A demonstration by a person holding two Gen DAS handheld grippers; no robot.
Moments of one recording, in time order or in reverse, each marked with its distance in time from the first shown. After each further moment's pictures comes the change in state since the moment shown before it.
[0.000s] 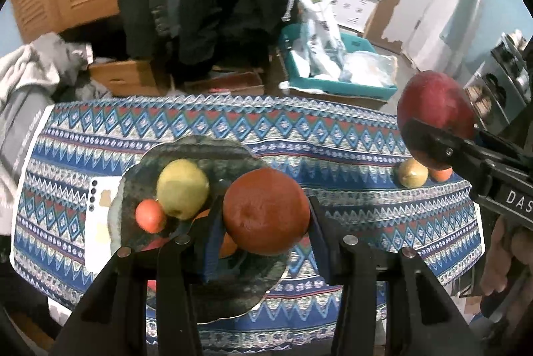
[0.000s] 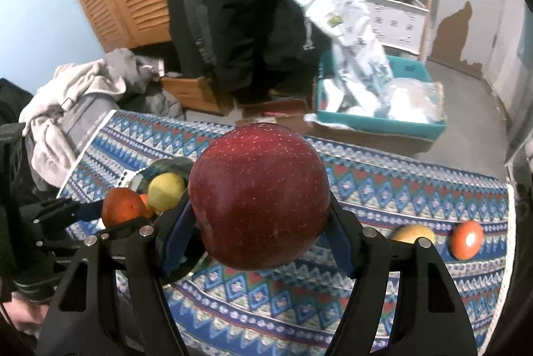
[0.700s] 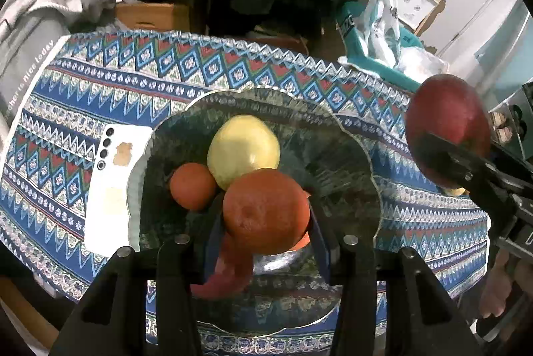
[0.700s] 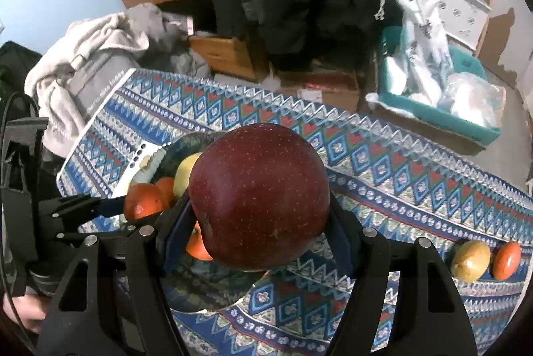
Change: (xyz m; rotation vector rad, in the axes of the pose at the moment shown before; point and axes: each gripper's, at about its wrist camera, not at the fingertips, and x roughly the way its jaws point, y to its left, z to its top) left arm 0.054 0.083 -0.015 -0.168 0.132 0.017; right arm 0.087 0.066 0.001 -0.084 0.153 0.082
